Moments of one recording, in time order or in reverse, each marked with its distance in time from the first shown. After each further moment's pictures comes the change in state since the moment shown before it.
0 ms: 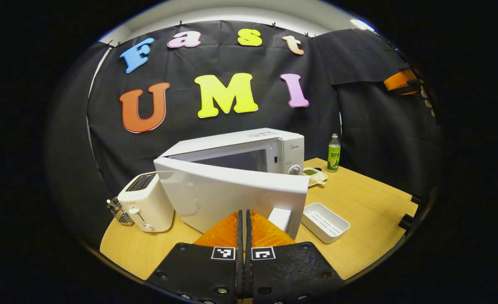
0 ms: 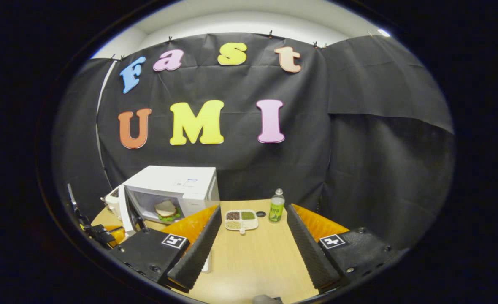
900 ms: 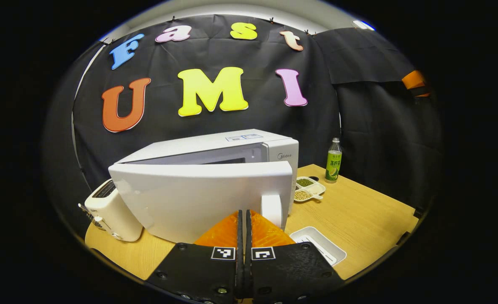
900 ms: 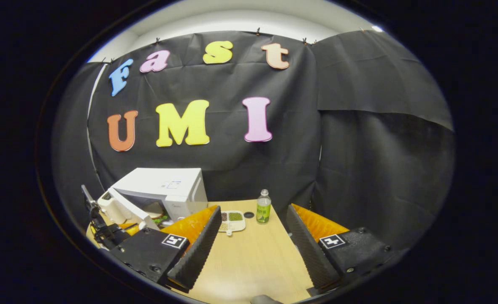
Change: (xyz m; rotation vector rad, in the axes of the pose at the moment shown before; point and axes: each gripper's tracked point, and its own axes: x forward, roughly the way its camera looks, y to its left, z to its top) left arm 0.101 -0.044 0.021 -0.026 -0.006 -0.027; right arm 0.025 -0.049 0.002 0.035 0.014 -0.049
